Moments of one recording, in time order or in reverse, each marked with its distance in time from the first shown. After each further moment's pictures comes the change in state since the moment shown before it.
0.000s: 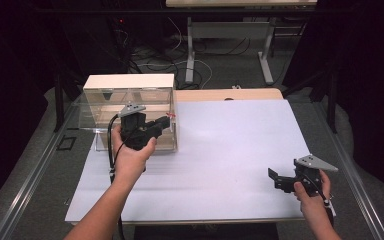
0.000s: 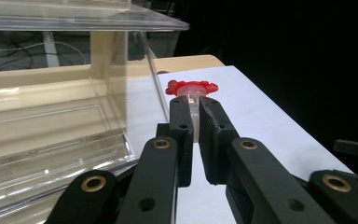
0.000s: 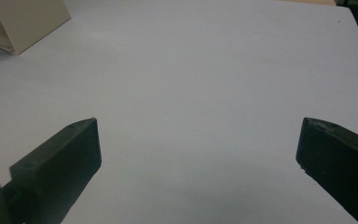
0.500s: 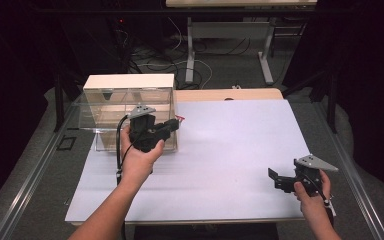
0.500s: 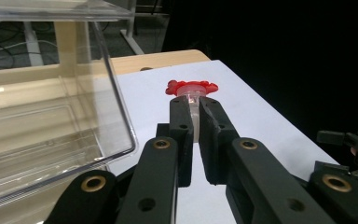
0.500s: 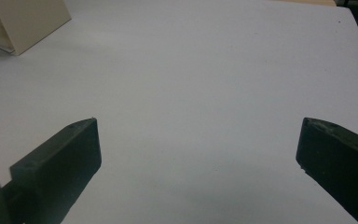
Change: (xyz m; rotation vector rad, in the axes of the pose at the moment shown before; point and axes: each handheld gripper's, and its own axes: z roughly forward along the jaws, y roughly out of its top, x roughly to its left) left arm -0.018 -0.001 0.008 0.010 -0.047 0.023; right arm 0.000 0.000 0.000 -0.001 0.001 0.001
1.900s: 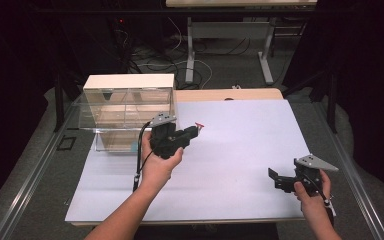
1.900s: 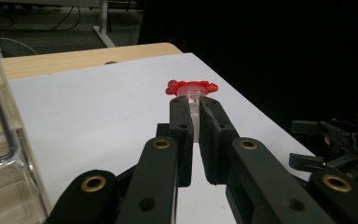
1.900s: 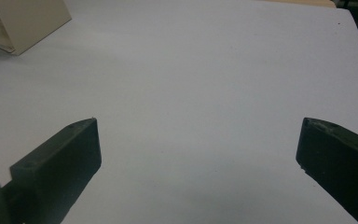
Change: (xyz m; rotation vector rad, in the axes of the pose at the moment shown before) left arm -0.027 -0.017 0.033 0.008 -0.096 0.012; right arm 0.000 0.000 0.000 -0.010 0.002 -0.005
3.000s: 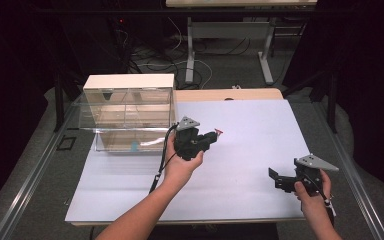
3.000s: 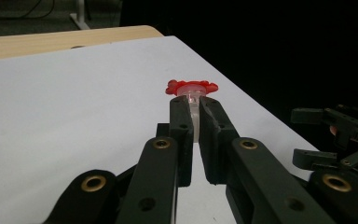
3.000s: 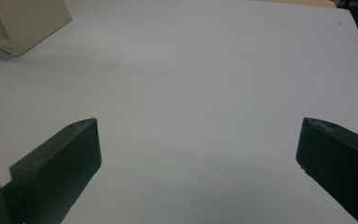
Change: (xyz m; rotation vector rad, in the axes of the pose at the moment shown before) left arm -0.013 -0.020 0.061 0.033 -0.062 0.010; right arm -0.001 0.000 0.000 0.002 -0.001 0.005
